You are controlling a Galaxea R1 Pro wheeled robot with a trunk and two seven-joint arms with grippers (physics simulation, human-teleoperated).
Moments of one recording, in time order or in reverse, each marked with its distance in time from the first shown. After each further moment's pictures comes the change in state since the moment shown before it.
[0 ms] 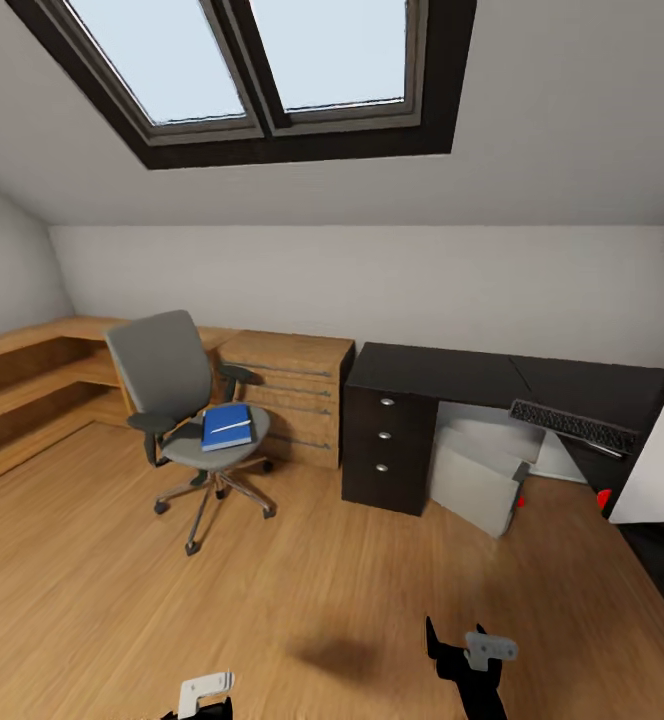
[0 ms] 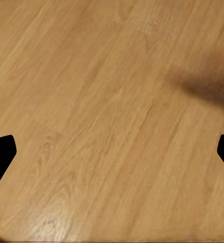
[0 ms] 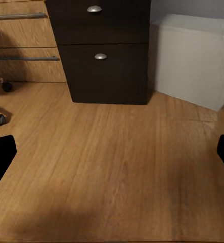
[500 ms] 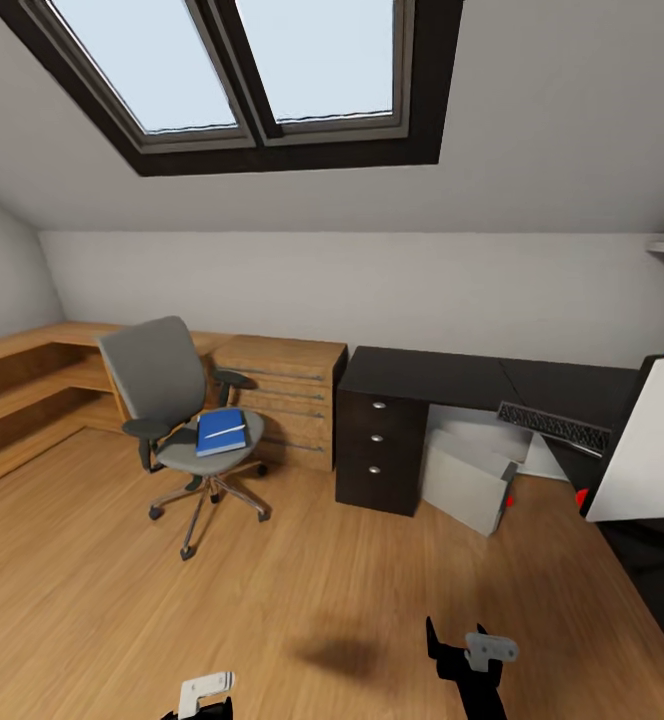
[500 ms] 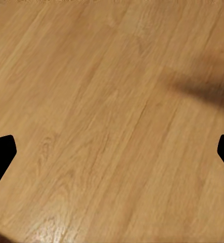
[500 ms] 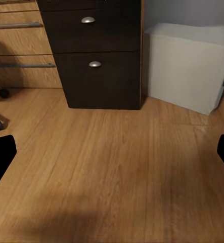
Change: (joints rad) left arm 0.000 -0.001 0.000 0.000 0.000 -0.003 0.000; right arm 0.003 0.000 0.001 -0.001 0.000 -0.012 0.000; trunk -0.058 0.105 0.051
